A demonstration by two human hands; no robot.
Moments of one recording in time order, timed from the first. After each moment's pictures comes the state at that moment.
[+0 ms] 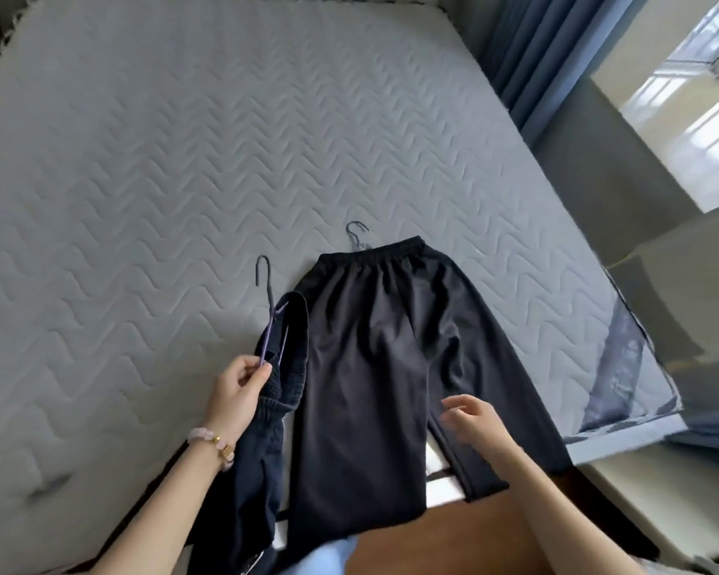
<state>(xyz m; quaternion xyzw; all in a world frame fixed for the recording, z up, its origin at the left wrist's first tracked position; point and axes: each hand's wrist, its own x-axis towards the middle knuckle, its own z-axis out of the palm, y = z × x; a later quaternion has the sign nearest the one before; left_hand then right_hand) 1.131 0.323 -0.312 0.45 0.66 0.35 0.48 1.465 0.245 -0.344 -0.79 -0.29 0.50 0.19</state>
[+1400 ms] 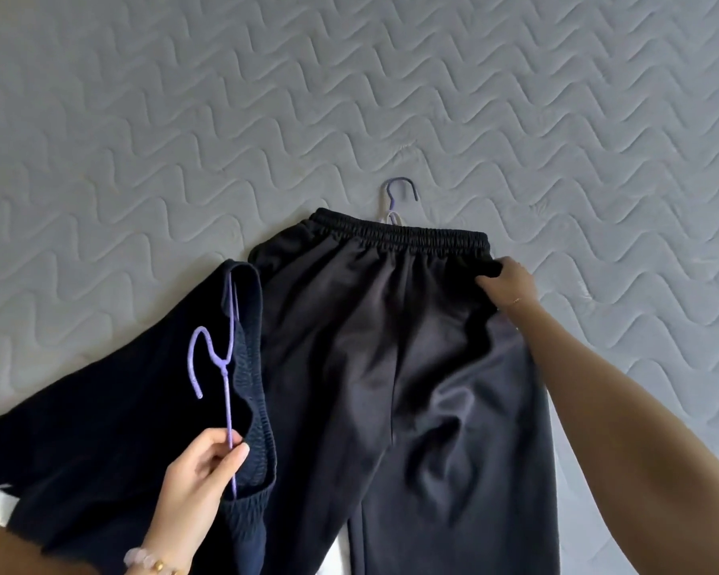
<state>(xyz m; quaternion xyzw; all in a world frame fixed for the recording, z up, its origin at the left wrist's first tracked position) 1.325 0.310 -0.420 0.22 0.80 0.34 0.44 1.611 0.631 -0.516 -0.75 -0.55 0.36 0.02</state>
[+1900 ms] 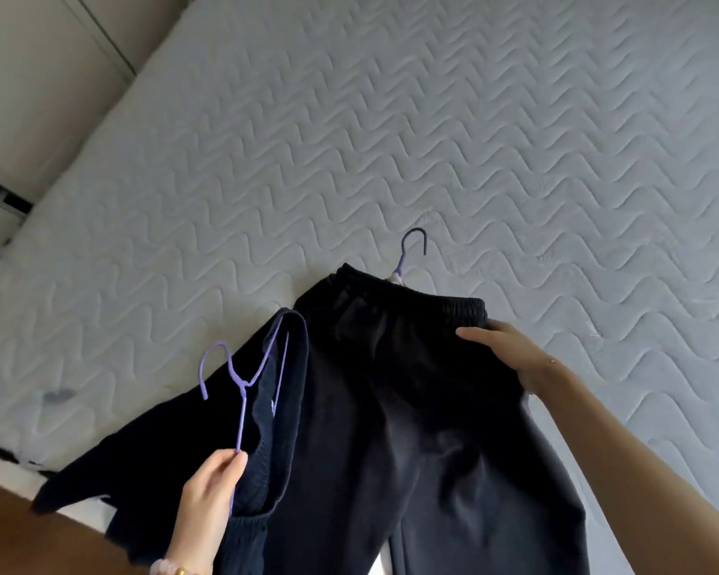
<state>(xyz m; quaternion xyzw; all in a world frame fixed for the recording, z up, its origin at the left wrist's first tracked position) 1.298 0.301 -0.347 0.17 0.83 0.37 0.39 1.586 0.566 -0.401 -0.58 -0.40 0.70 0.11</state>
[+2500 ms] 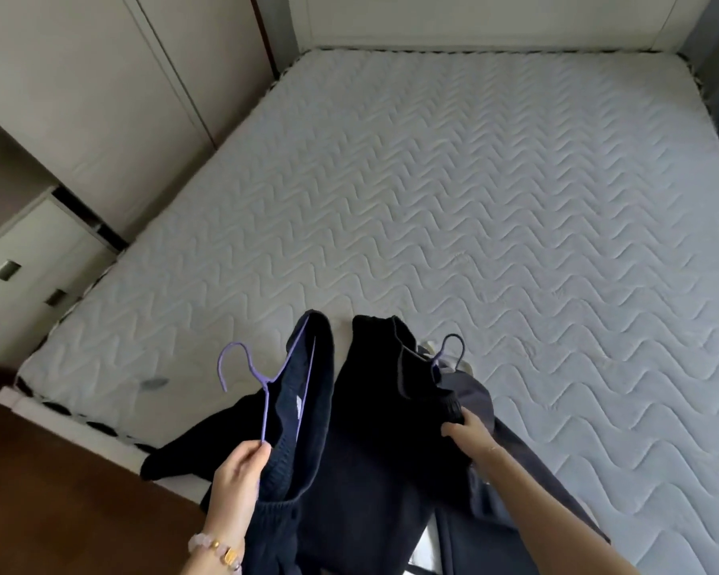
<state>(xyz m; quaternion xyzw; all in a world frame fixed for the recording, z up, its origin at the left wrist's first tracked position) 1.261 0.217 -0.259 0.16 0.80 0.44 0.37 1.510 0.388 -0.392 -0.63 -0.46 0.62 0.06</state>
